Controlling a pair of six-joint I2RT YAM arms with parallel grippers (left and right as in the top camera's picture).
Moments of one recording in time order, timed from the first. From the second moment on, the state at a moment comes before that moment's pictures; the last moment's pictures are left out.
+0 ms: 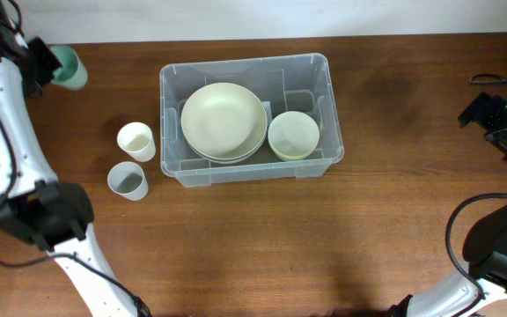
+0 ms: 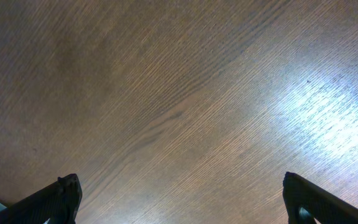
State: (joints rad) left arm 0.33 2.28 2.68 -1.43 0.08 -0.29; right arm -0.49 1.92 1.89 -1.34 0.01 0.33
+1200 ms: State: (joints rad) left arm -0.33 2.12 2.59 -1.67 0.30 0.11; right arm -0.49 1.92 1.89 -1.34 0.01 0.33
